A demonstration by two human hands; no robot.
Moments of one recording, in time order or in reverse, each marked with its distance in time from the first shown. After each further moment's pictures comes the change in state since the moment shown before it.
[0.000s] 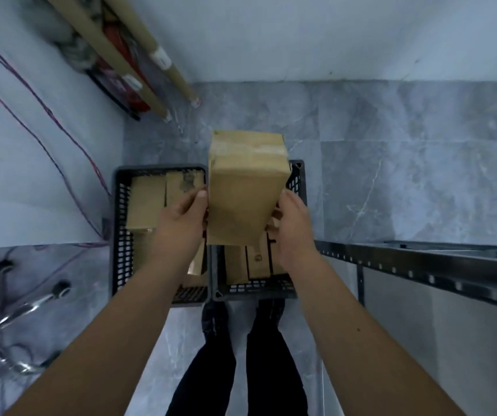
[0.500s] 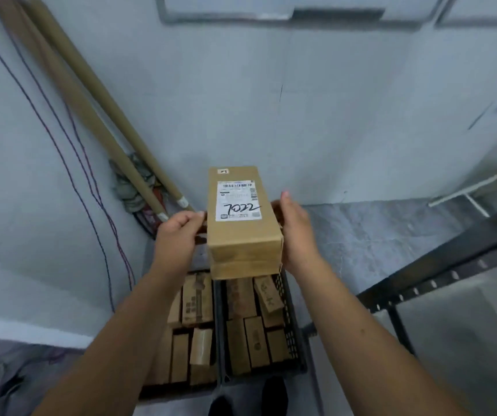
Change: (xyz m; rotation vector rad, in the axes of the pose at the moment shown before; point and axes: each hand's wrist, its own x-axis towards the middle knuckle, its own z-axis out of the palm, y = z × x) left_hand -0.172 0.211 -0.093 -0.121 -0.068 0.422; right_hand -0.244 -0.216 0.056 -0.015 -0.054 -0.507
